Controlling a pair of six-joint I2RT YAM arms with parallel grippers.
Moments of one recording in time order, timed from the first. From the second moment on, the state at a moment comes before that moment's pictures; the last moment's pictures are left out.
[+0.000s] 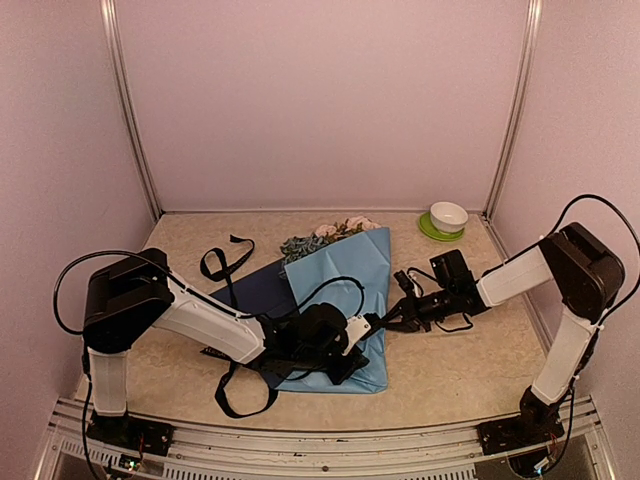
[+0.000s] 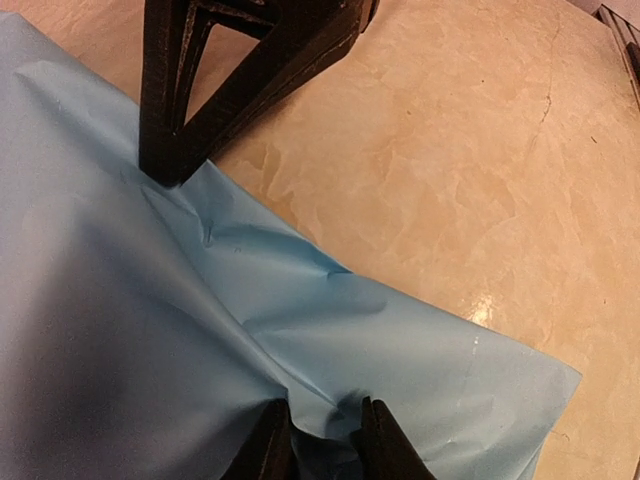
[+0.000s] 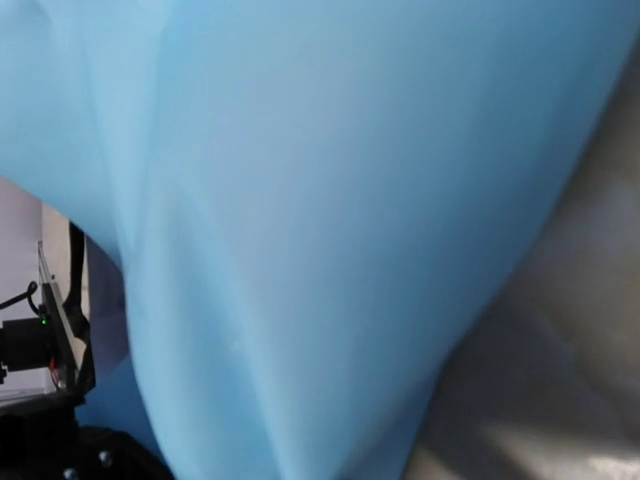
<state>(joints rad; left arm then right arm) -1.18 2.04 1.07 0.27 0.00 -0.09 0.45 1.78 0.72 0.22 -0.79 0.60</state>
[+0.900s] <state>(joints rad) -1.15 2.04 1.05 0.32 0.07 -0.06 0.61 1.51 0.78 -0.08 -0.54 0.37</state>
